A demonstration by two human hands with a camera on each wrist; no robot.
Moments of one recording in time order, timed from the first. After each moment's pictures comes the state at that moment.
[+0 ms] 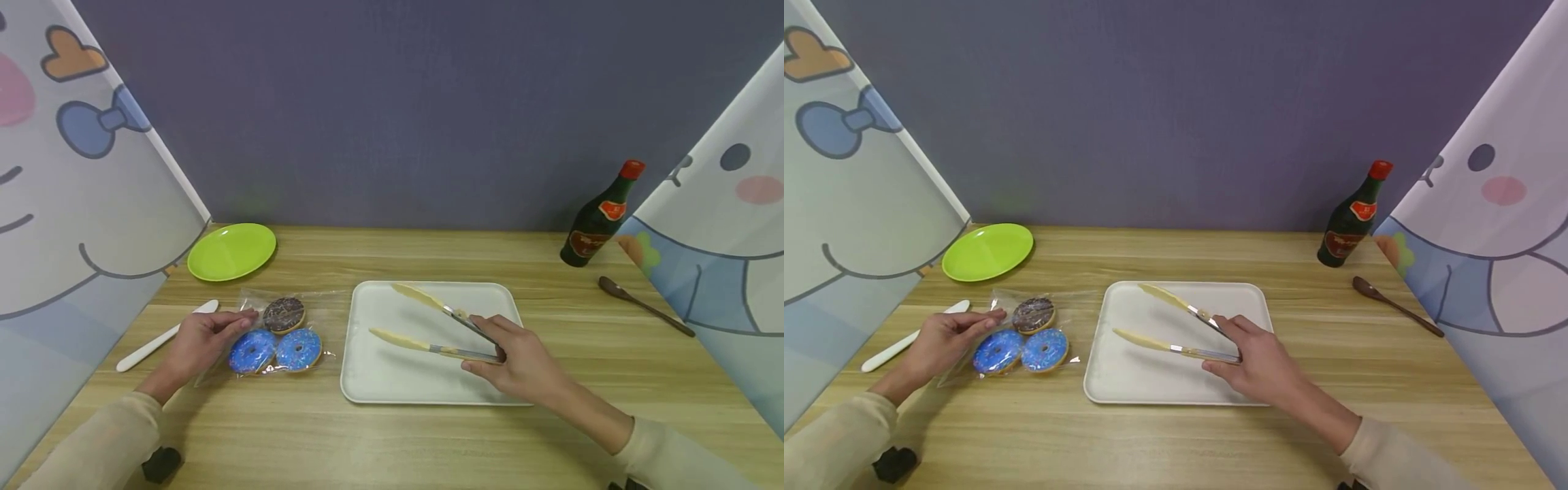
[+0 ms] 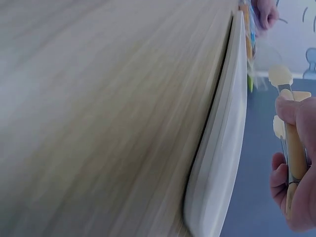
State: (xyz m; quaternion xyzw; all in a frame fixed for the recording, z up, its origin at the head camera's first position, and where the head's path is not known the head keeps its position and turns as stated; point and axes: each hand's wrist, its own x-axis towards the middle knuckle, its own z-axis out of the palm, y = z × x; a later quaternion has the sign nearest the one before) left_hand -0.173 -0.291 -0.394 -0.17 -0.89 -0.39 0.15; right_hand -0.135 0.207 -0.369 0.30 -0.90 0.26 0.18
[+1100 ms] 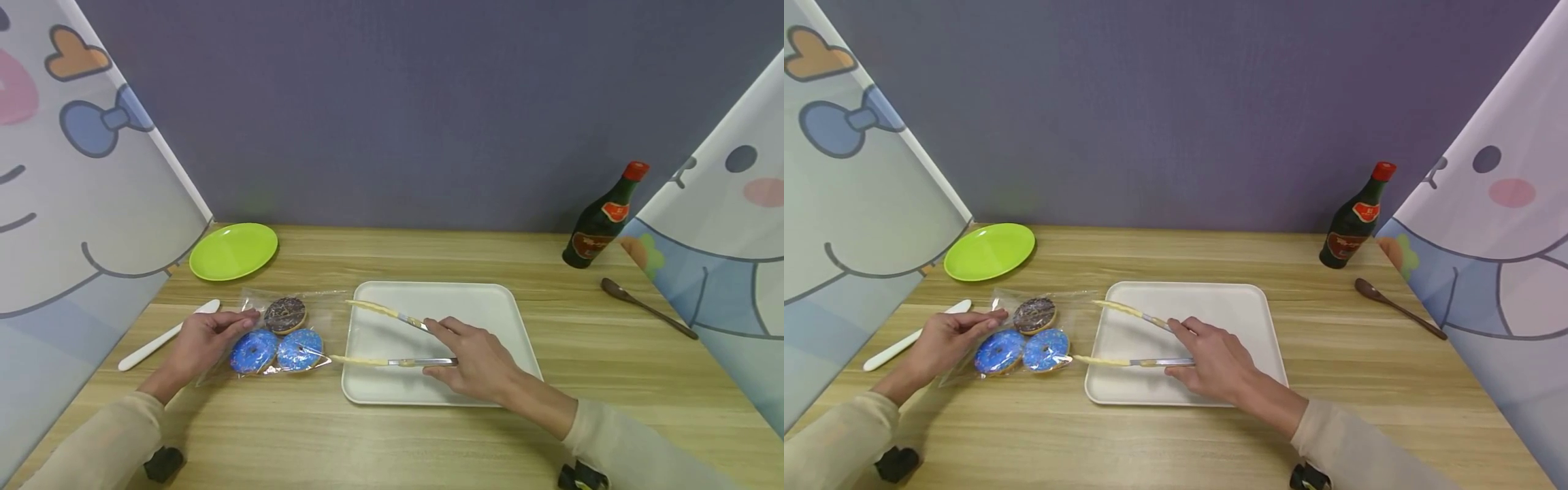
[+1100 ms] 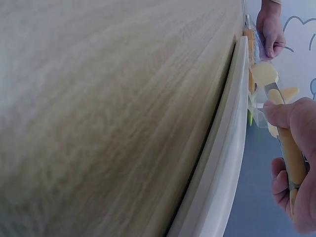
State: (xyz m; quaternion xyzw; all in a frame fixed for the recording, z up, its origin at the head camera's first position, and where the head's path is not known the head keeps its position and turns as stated) left_hand -0.174 -0.290 -0.396 -0.18 -0.89 -0.39 0.15; right_hand -0.145 0.154 -0.373 0.34 -0.91 0.19 0.15
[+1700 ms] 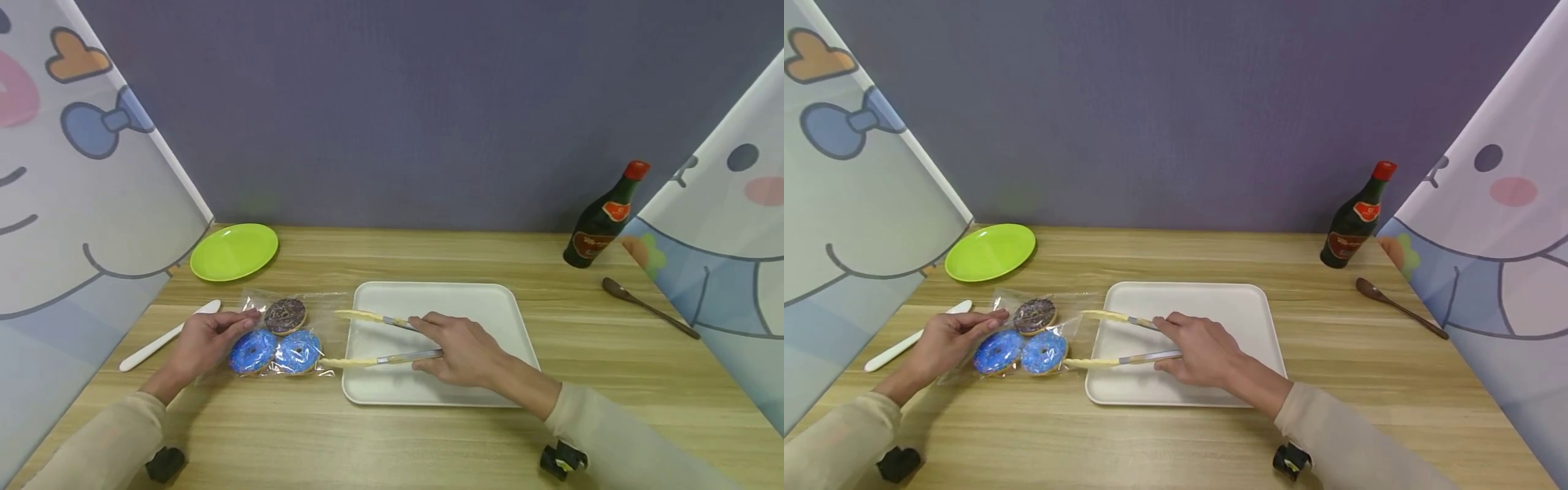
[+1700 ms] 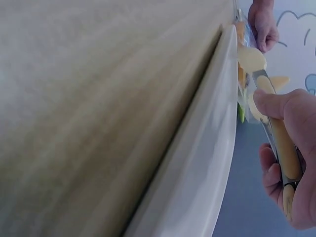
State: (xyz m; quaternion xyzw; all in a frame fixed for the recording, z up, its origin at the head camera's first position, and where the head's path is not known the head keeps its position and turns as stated) left_hand -0.172 -0.286 -0.394 -0.17 -0.89 -0.38 0.17; right_hand -0.160 0.141 -0.364 0.39 -0.90 0.18 0.11
